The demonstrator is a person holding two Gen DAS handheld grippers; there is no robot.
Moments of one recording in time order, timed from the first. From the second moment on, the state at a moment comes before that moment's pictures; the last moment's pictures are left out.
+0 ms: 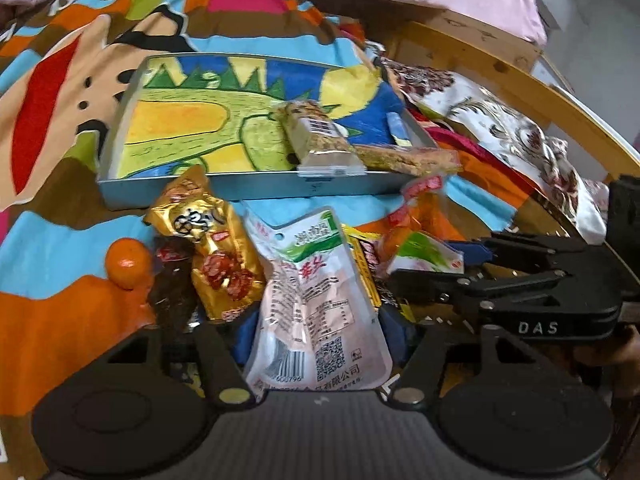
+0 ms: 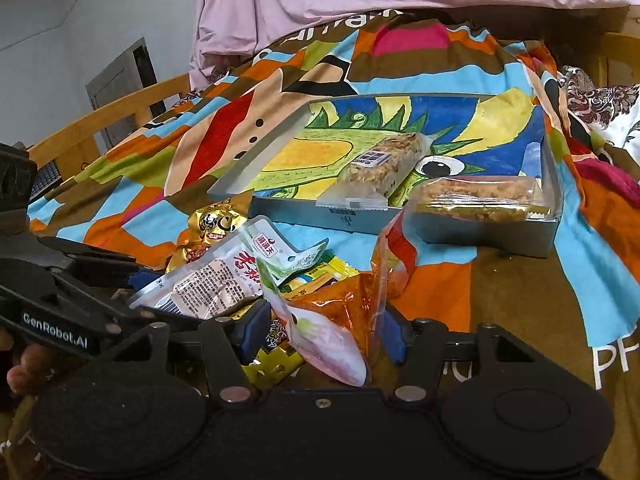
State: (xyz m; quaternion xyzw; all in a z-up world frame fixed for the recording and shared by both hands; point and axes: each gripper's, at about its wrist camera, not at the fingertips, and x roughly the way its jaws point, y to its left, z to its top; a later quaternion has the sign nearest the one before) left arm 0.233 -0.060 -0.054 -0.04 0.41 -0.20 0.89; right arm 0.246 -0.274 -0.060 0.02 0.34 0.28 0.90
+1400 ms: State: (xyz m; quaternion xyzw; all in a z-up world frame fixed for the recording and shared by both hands) left arm 0.117 -0.024 -0.049 -0.22 0.35 -0.10 0.91; right arm 0.156 -0.249 -0.036 -0.06 0.34 0.26 0.90
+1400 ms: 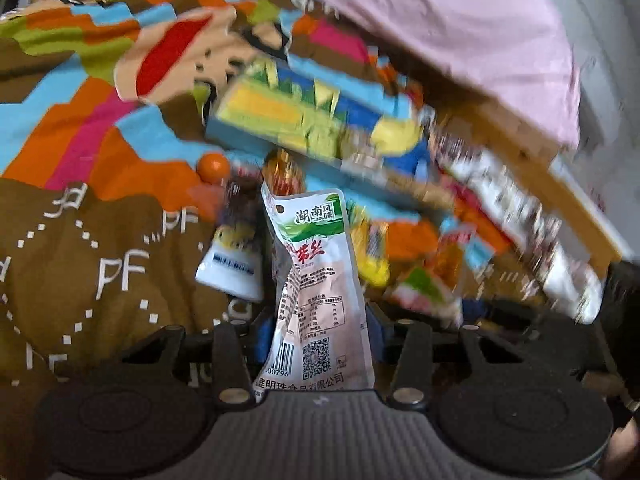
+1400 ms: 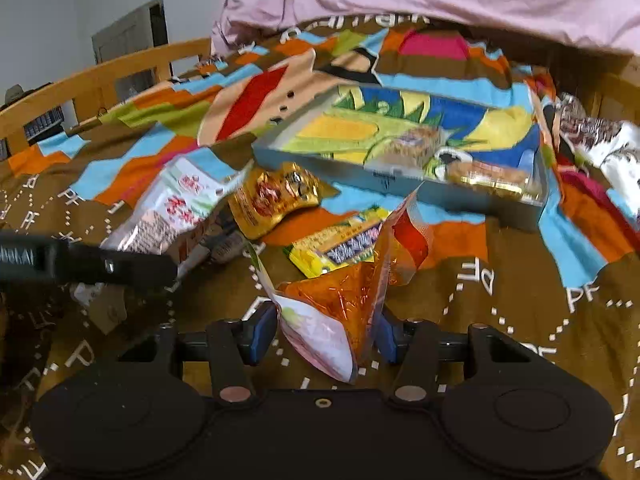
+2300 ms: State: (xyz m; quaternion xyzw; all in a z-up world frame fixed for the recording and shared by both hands) left arm 0.201 -0.059 0.029 -0.19 0.20 -0.10 0.96; right arm 0.207 -0.313 0.037 0.08 0.17 0.18 0.97
